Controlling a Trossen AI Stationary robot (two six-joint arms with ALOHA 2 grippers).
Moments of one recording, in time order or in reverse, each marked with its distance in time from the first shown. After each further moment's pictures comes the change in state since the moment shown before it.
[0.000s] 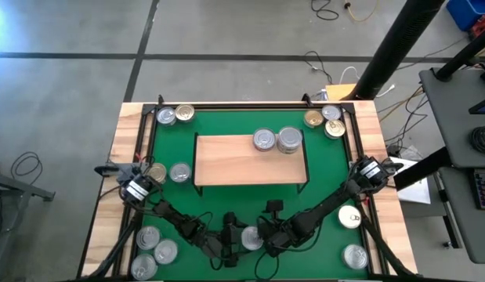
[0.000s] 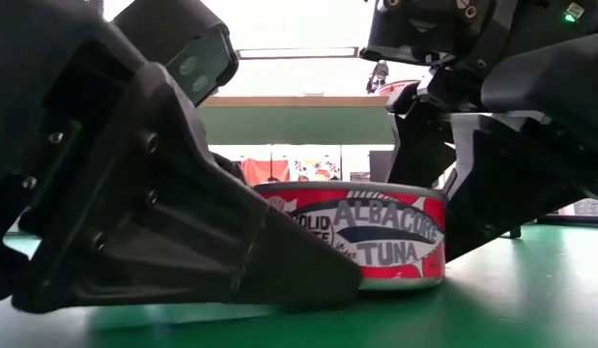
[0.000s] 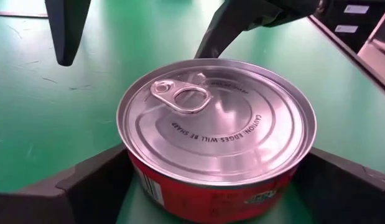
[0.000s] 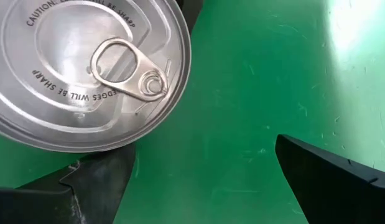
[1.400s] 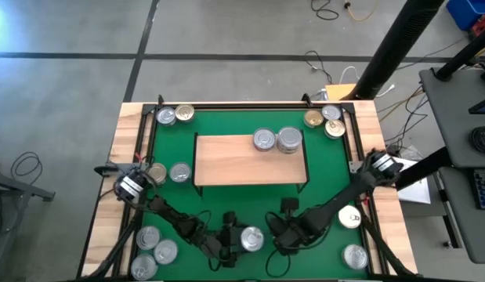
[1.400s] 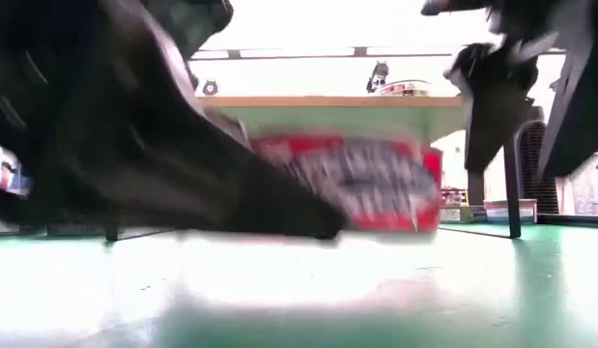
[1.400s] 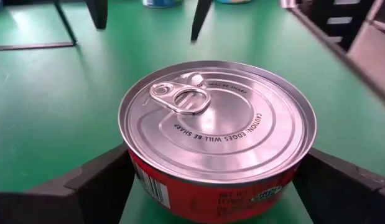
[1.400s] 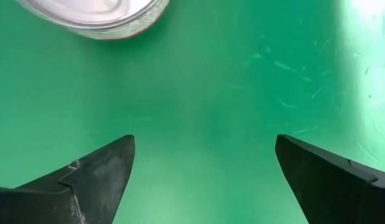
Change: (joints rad) left arm -0.015 -0.105 -0.008 -0.106 0.004 0.095; right arm 0.060 -0.155 0.050 -0.363 -0.213 0.216
